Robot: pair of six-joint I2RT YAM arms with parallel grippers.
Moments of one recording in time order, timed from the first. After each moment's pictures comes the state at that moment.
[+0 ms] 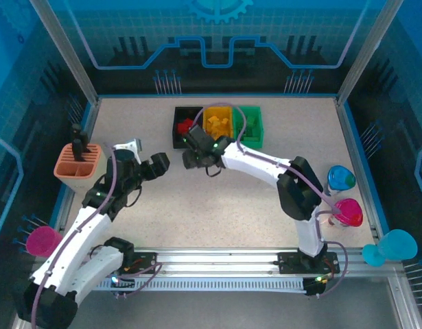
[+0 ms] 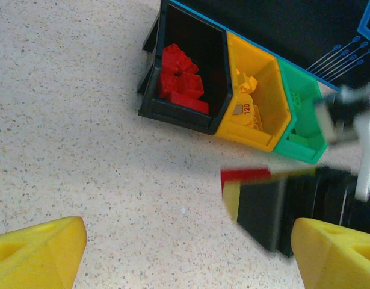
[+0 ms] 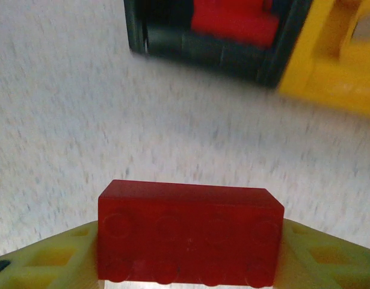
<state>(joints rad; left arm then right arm) -0.27 0.81 0.70 -0.43 0.02 -0.61 0.83 2.02 1.70 -0.64 0.16 0.52</state>
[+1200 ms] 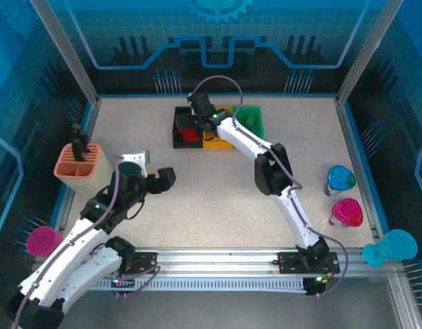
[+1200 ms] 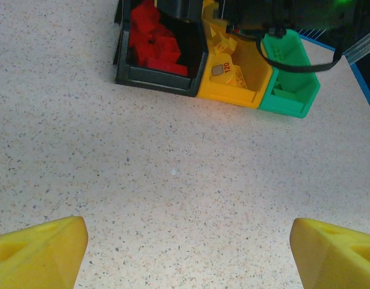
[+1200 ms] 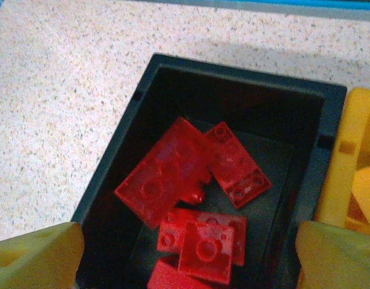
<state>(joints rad) -0.45 0.69 0.67 -0.52 -0.07 -0.58 0.65 2.48 2.30 -0.55 0.06 0.36</state>
